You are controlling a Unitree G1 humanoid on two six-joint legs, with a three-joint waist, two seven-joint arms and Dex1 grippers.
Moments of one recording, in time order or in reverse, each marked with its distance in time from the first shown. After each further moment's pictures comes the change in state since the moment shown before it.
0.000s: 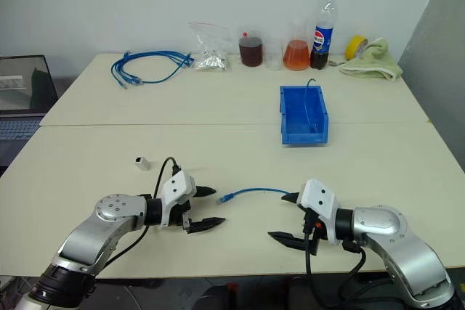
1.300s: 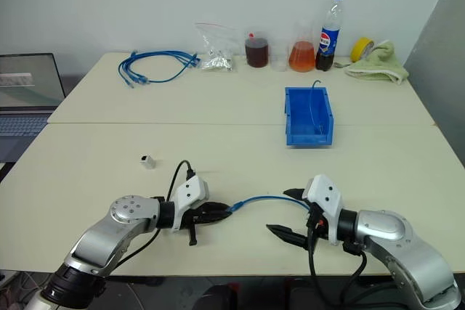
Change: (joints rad) left arm -0.003 -0.044 -0.061 -0.040 0.016 0.029 0.018; right arm 0.036 0.028 -0.093 -0.021 0.221 0.039 -0.106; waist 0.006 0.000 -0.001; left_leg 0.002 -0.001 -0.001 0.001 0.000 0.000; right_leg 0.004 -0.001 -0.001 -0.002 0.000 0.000
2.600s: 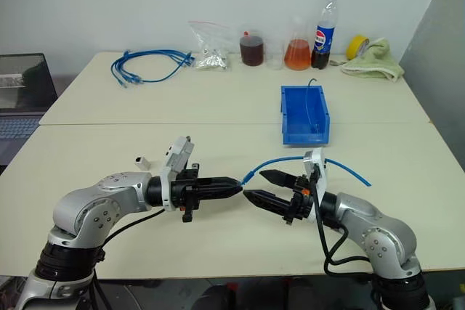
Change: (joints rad) left arm -0.159 -0.028 0.197 -0.101 -0.540 0.408 -0.040; right arm -0.186 0.230 0.017 0.264 0.344 0.045 -0.094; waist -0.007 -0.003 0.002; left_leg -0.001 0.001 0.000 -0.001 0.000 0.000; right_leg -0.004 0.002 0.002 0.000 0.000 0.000
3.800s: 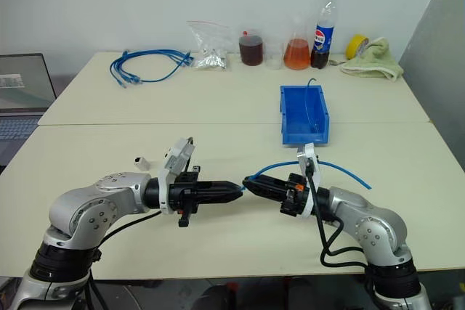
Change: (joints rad) left arm 0.001 0.032 -0.012 -0.030 -0.037 0.018 -0.027; right arm -0.063 0.012 0.017 0.069 0.056 0.040 0.046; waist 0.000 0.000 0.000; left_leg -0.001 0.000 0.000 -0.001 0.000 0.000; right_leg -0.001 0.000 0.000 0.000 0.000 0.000
